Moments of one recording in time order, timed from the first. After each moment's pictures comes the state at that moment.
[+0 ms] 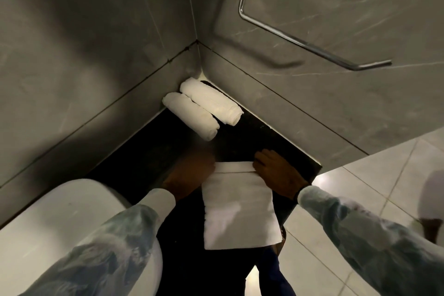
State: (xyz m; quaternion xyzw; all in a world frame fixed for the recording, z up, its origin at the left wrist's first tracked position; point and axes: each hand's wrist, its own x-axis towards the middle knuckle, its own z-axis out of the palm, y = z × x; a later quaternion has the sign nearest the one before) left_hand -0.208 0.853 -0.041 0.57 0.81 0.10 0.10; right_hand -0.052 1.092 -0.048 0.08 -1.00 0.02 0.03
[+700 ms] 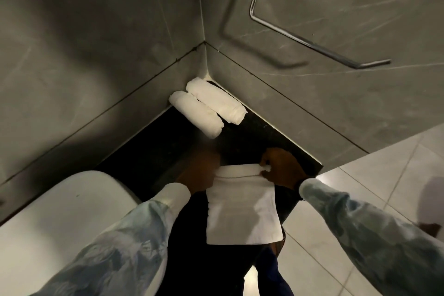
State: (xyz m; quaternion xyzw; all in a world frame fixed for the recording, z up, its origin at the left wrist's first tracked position) left_hand -0.197 0.852 -0.031 0.52 0.82 0.16 0.17; right_hand -0.053 1.095 -0.035 -0.14 -0.96 0.22 -0.11
